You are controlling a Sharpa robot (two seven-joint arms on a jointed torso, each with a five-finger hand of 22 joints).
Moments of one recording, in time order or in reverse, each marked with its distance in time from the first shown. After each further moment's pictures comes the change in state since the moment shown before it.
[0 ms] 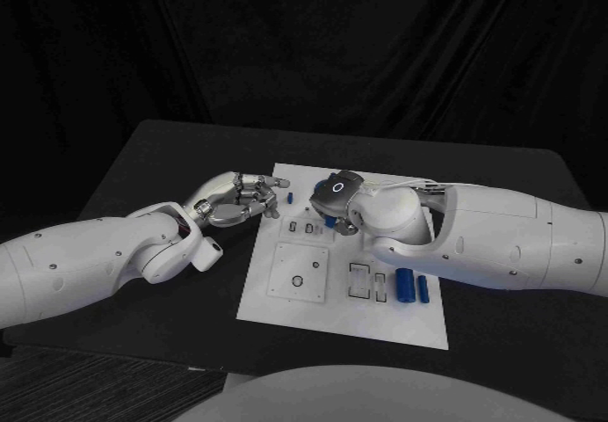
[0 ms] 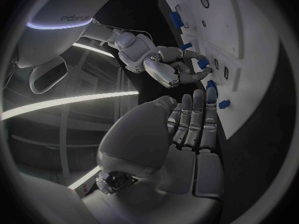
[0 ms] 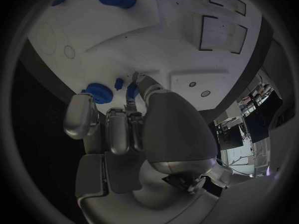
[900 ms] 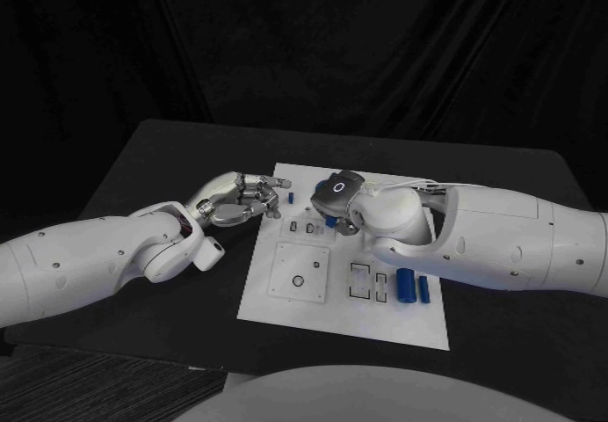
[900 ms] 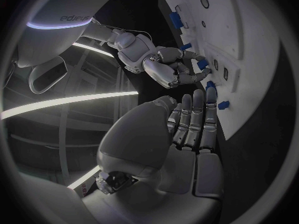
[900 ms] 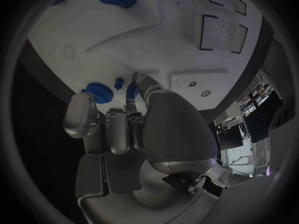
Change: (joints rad) left arm 0.000 0.005 0.000 -0.003 0.000 0.005 -0.005; left_hand 0.000 0.000 0.000 0.000 0.000 0.000 0.000 0.000 0.000 0.000 0.000 0.000 0.000 -0.005 0.005 0.000 0.000 0.000 0.000 0.000 0.000 0.000; right arm 0.000 0.000 0.000 0.000 -0.001 -0.003 0.000; right_hand 0.000 0.000 0.014 -0.014 0.000 0.013 -0.002 0.000 0.020 0.000 0.000 0.000 0.000 0.000 0.000 0.000 0.000 0.000 0.000 0.000 -0.011 0.000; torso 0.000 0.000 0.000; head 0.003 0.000
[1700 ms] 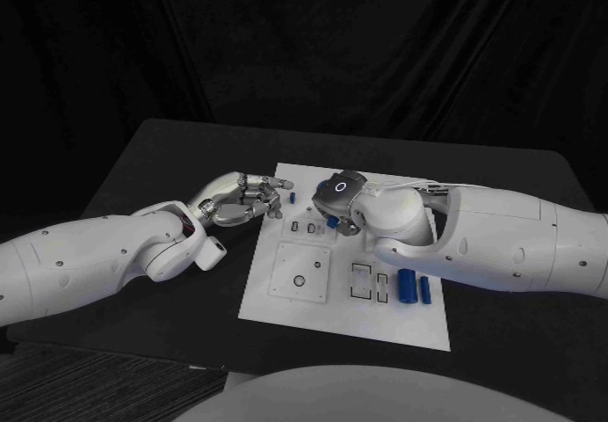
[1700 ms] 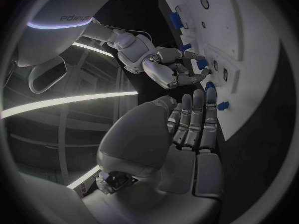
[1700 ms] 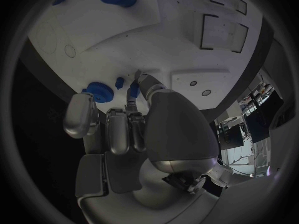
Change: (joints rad) left arm -0.001 0.003 0.000 -0.003 0.000 0.005 -0.003; left_hand 0.000 0.000 0.000 0.000 0.000 0.007 0.007 0.000 0.000 0.000 0.000 0.000 0.000 0.000 0.000 0.000 -0.001 0.000 -0.010 0.000 0.000 0.001; right arm 0.000 -0.001 0.000 0.003 -0.001 -0.005 -0.010; right_hand -0.033 -0.007 0.000 0.000 -0.078 -0.017 -0.002 0.016 0.088 0.000 0.000 0.000 0.000 0.000 0.000 0.000 0.000 0.000 0.000 0.000 0.000 0.000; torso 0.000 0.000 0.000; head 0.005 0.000
